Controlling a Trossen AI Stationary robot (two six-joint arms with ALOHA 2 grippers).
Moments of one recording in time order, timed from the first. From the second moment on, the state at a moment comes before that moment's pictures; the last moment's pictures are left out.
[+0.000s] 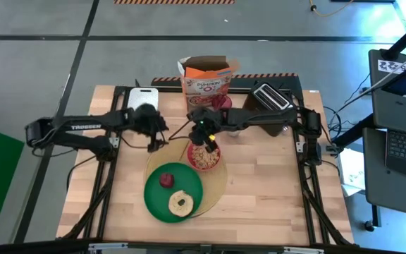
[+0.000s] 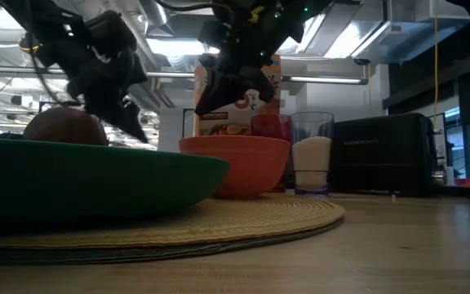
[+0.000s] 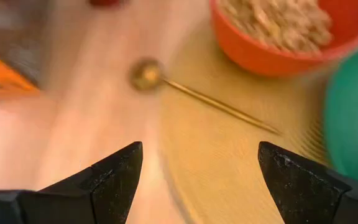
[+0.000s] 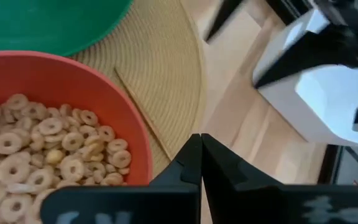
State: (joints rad) left arm 0.43 1.06 0.53 -0.28 0.22 0.22; right arm -0.12 1.97 1.59 -0.44 -0.09 -0.84
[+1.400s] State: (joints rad) left arm 0.19 1.27 0.51 -0.09 0.05 0.27; right arm -0.23 1.99 1.59 -0.40 -0.25 -0.92
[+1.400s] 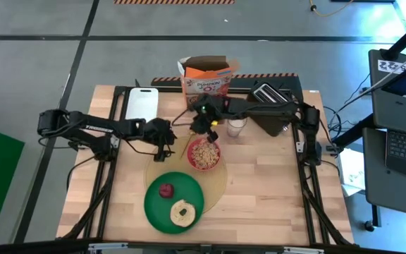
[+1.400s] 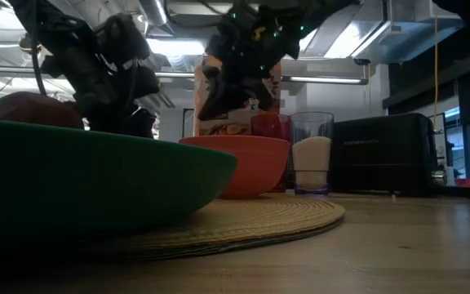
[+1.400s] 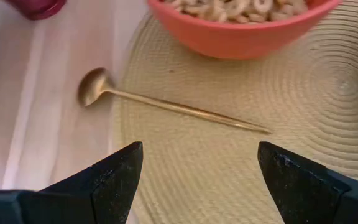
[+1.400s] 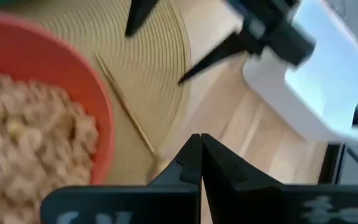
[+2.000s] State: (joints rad) left arm 0.24 1.40 0.51 -0.22 0.21 0.30; right arm -0.29 2.08 1.59 -0.37 -0.31 -1.03
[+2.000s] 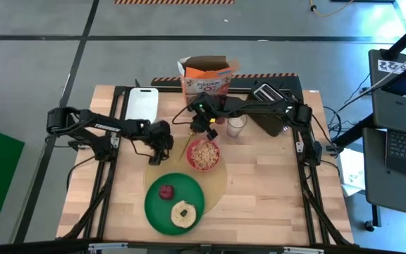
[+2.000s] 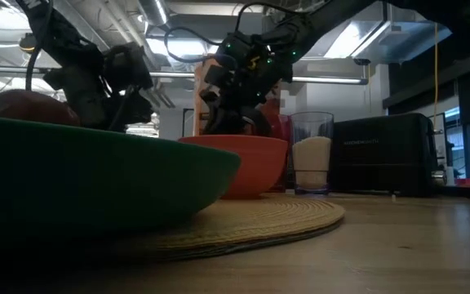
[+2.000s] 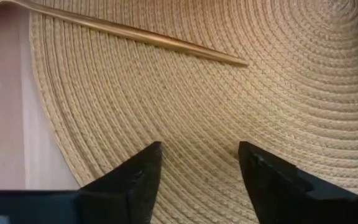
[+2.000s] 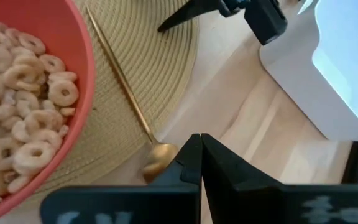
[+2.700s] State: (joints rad) left arm 0.23 1.40 0.51 -0.07 0.19 0.41; right arm -0.18 2.10 1.59 -0.45 -0.12 -1.08
